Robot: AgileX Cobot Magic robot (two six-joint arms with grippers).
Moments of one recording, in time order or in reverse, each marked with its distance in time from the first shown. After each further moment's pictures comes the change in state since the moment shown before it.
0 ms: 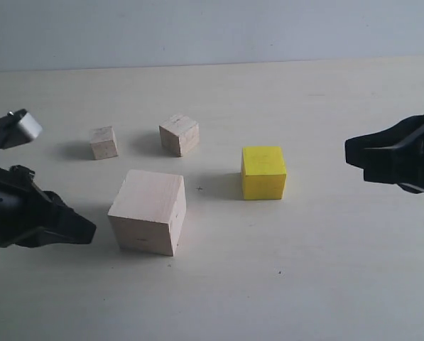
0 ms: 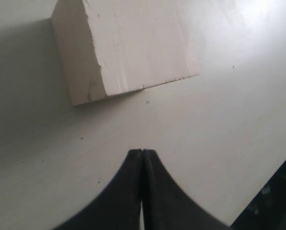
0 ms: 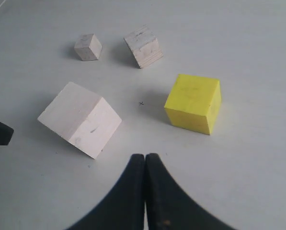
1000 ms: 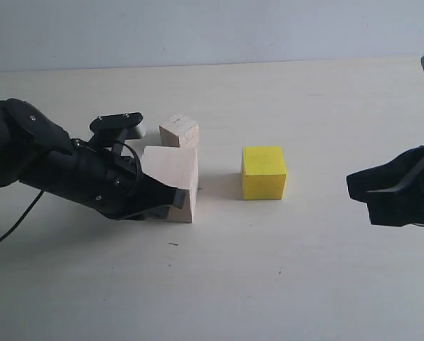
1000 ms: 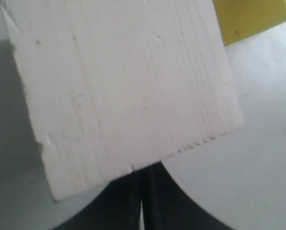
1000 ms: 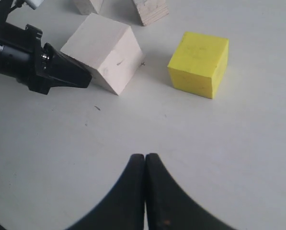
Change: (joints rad) left arm -0.321 0.395 -0.251 -0.089 -0.401 -0.132; right arm 0.000 0.000 0.000 -0.002 0.136 -0.055
